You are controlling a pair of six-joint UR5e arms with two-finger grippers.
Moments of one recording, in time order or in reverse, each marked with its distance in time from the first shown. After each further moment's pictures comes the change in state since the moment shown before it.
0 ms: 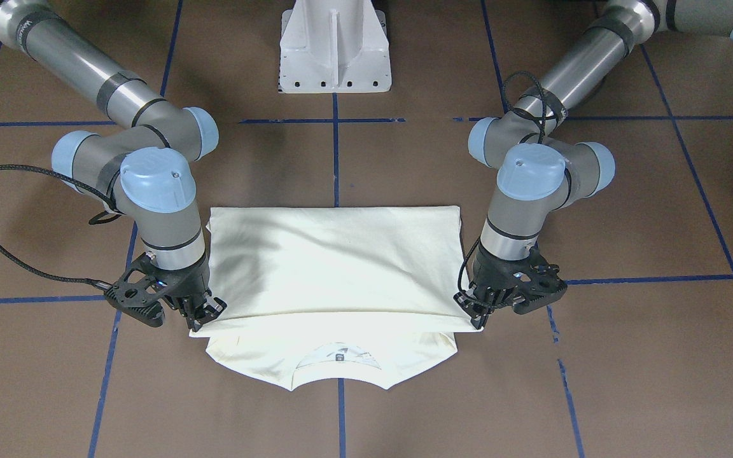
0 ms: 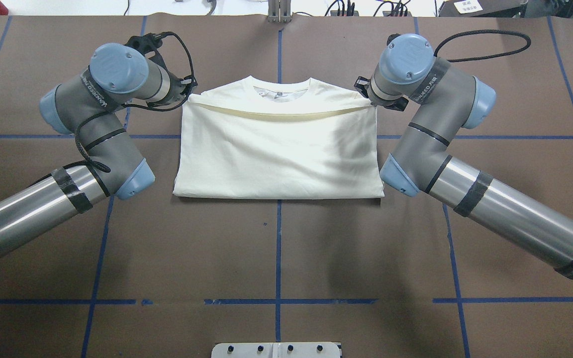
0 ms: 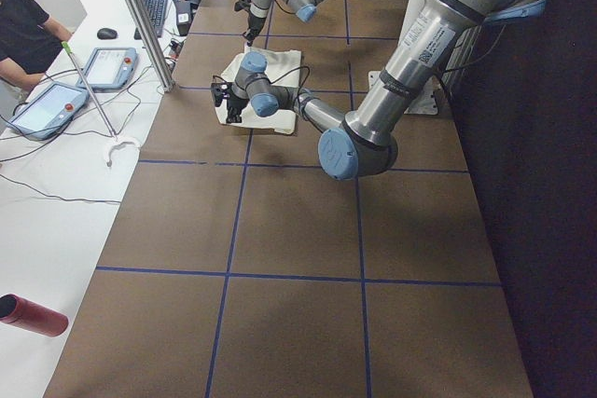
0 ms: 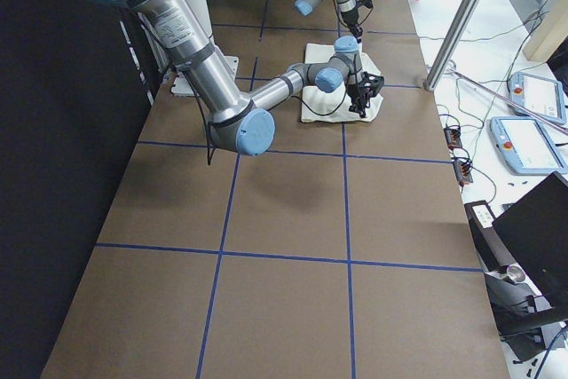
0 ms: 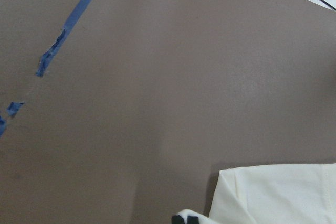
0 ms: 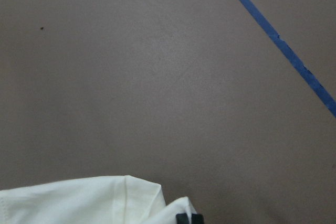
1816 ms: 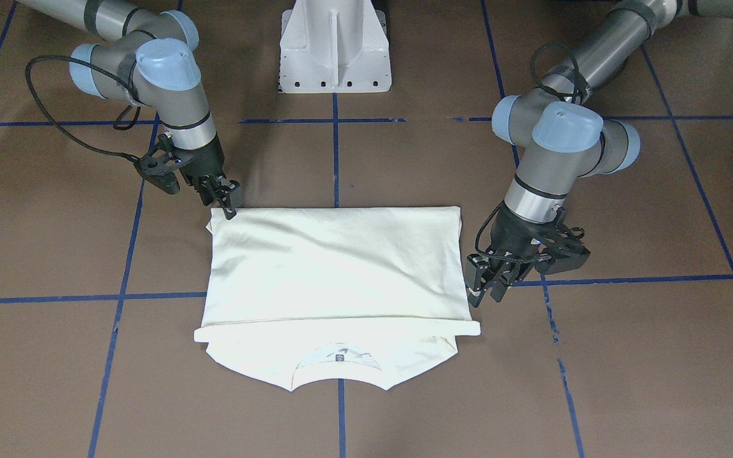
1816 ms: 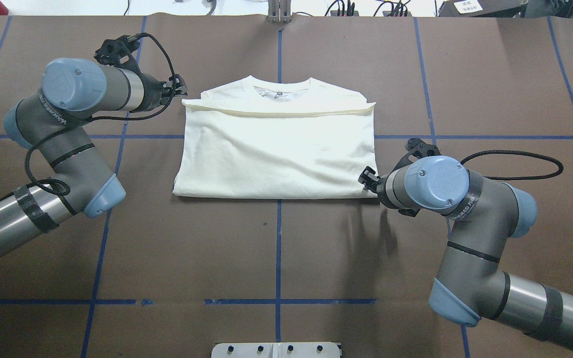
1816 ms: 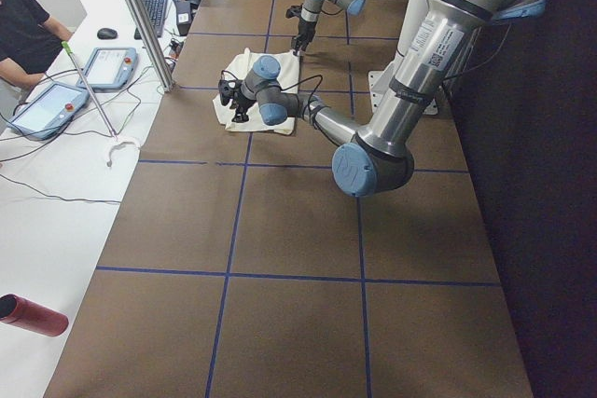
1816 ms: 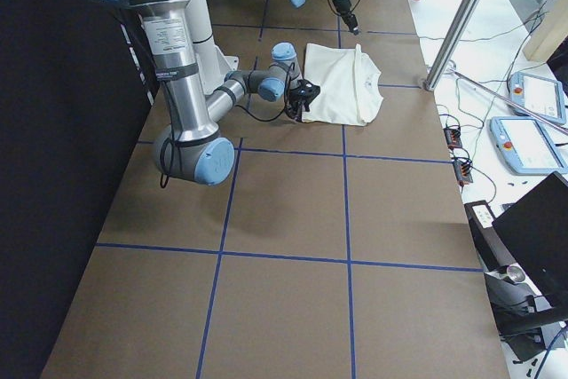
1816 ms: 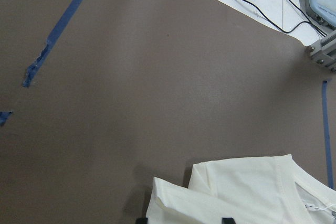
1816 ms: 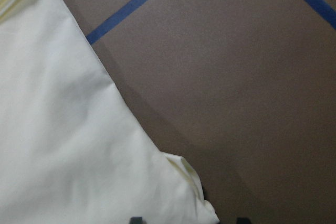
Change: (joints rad) left arm -0.002 0.142 -0.176 -0.140 0.000 -0.012; right arm -0.276 -0.358 0.464 -0.023 -0.046 0.380
